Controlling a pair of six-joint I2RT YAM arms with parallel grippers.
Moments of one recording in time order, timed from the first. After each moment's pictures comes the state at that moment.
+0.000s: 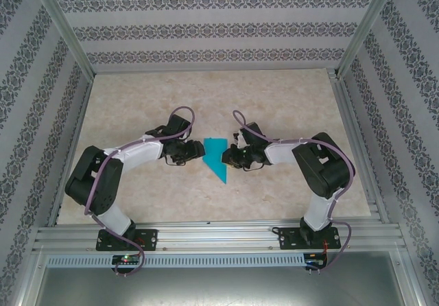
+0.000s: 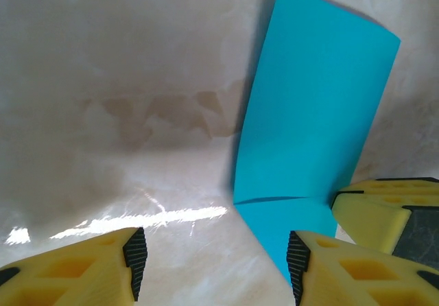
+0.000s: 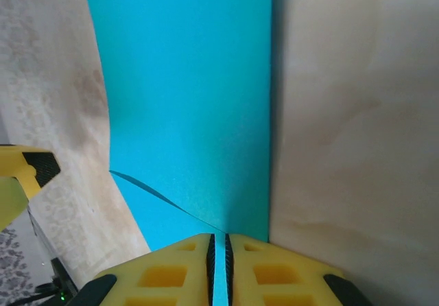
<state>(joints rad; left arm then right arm) -0.46 1.65 0.95 -0.41 0.28 -0.76 0.52 1.82 0.81 0.06 -0.59 0.84</state>
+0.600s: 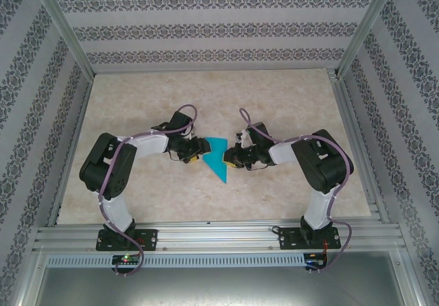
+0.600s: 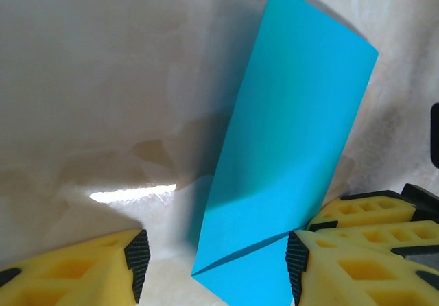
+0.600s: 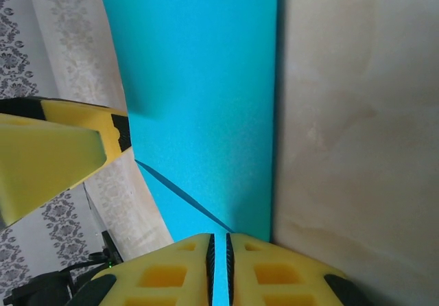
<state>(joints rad) -0.42 1.81 1.01 -0.30 0.47 -0.80 0.46 1.87 0.77 0.20 -0.77 0.87</state>
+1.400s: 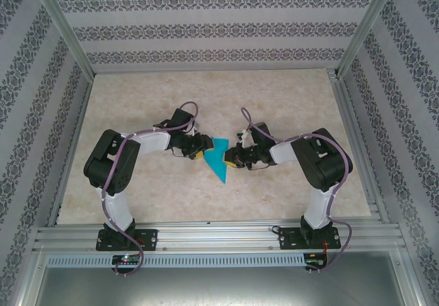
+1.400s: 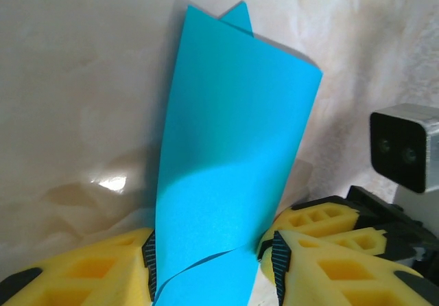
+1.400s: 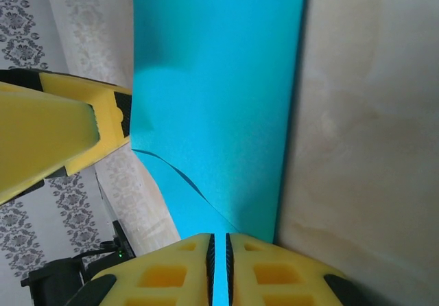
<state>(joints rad) -0.41 1.86 1.05 -0.22 0.56 -0.84 0.44 1.89 0.76 0.23 -0.83 0.86</state>
